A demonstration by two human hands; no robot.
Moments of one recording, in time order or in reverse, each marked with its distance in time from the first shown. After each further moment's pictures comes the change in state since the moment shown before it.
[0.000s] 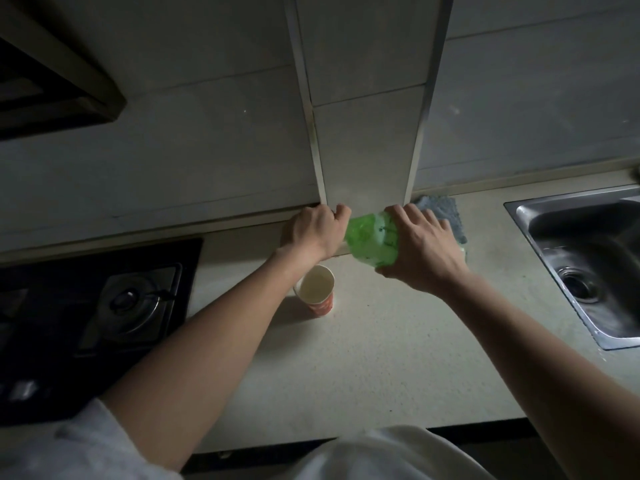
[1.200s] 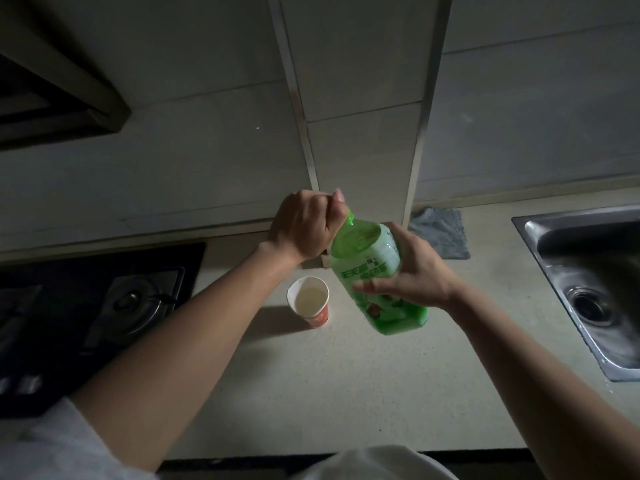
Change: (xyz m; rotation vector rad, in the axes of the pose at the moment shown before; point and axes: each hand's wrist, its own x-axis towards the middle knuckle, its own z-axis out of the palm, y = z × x) left_hand 0.016 0.002 -0.024 -0.058 0.384 0.440; right_hand 0.010 0.017 -0.013 0.880 -0.243 -0.034
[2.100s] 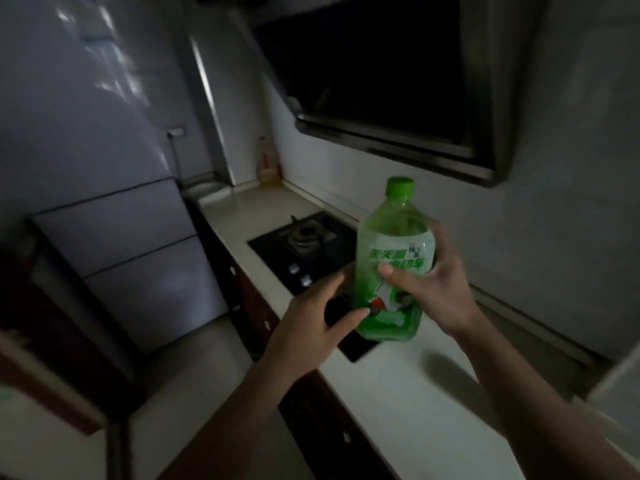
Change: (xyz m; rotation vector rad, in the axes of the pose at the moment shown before) left_hand -0.323 0.054 -0.278 0.031 0.470 -0.782; right_hand 0.001 -0.286 0.246 0.663 -0.507 -0.517
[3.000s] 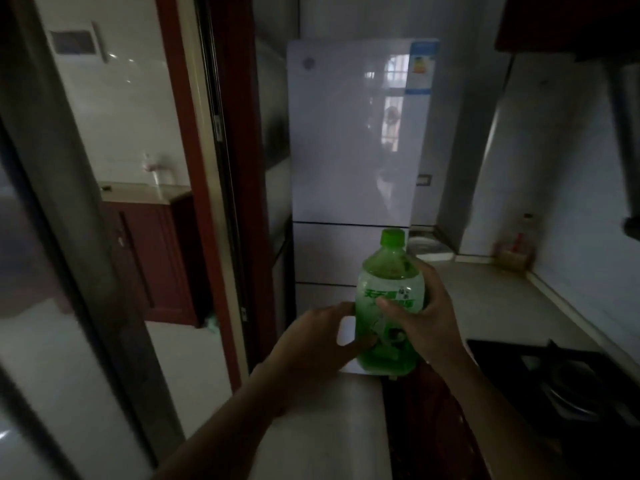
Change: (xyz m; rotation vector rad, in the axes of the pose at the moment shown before) left_hand -0.019 -0.249 -0.381 0.633 0.284 -0.532; right_hand 0.213 0.129 0.491 0.197 -0.559 -0.105
